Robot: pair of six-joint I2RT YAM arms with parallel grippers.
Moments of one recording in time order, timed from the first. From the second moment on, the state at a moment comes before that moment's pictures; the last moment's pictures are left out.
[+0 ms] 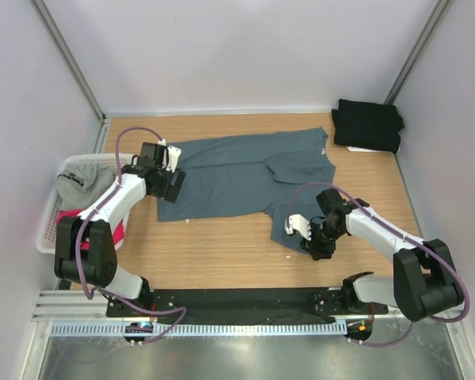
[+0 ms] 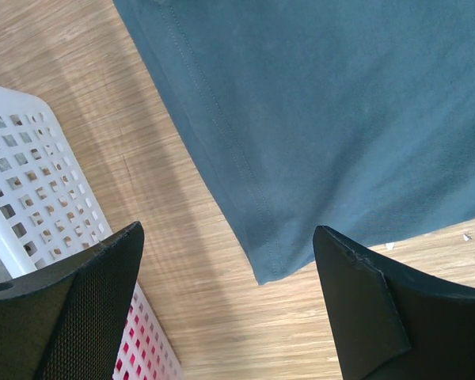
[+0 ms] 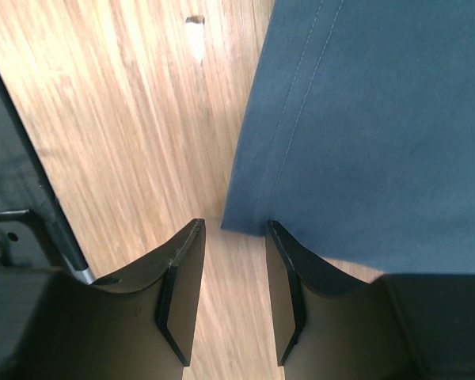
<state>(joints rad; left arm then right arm) -0.18 1.49 1.03 -0.55 -0.09 0.22 0.30 1.24 0.61 -0.85 -0.43 -1.07</state>
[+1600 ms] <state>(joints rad) -0.14 1.57 0.98 -0.70 -0.07 0.24 0.34 1.22 0.75 -0.87 -0.40 -1.01</state>
